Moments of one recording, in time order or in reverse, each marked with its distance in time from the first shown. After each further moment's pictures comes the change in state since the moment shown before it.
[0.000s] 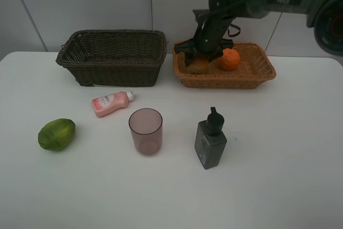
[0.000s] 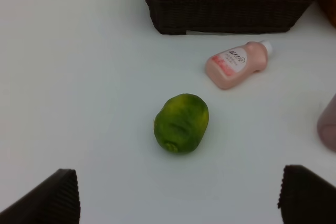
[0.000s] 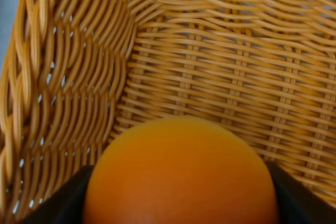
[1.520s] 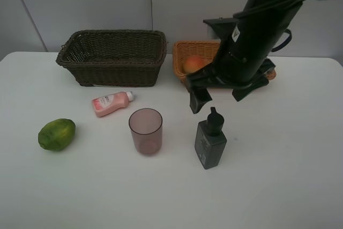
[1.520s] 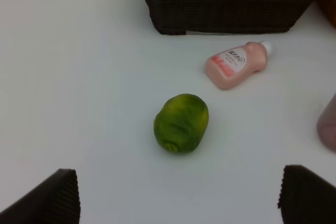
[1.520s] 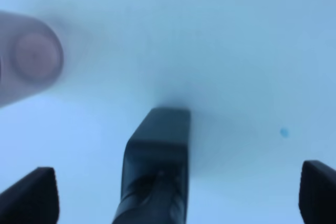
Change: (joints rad) left arm 0.000 0.000 0.000 0.000 0.000 0.000; right arm 0.254 -0.720 0.800 0.061 0.153 0.085
